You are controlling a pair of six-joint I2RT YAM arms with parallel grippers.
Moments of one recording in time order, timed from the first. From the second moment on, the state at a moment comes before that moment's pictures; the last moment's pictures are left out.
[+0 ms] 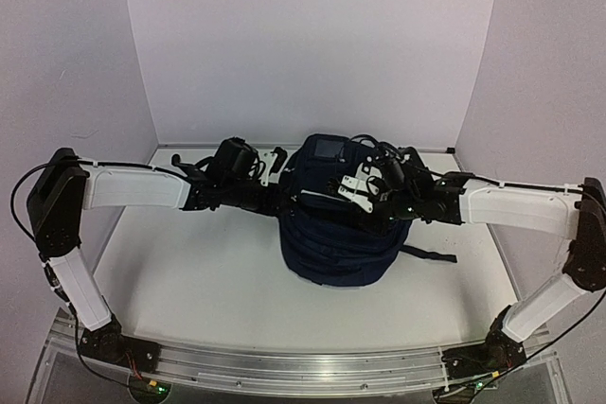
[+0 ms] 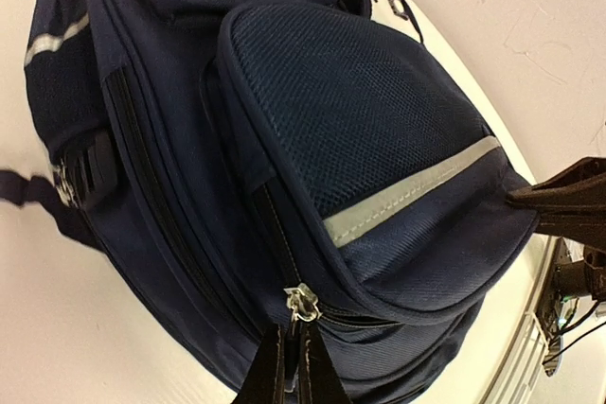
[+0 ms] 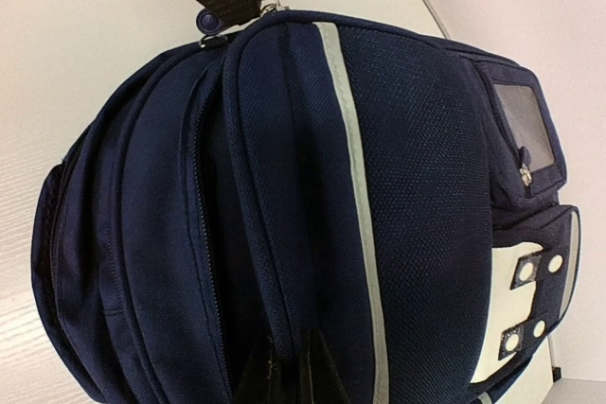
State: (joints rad) left arm -0.78 1.74 1.16 -0.05 0.22 -0.40; right arm 0.78 1.52 1.06 -0.30 0.05 -0.57
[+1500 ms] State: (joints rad) left arm -0.09 2.05 1.58 -0.44 -0.11 -0.58; right arm 0.72 1.66 1.31 -0.52 -0.17 -0.26
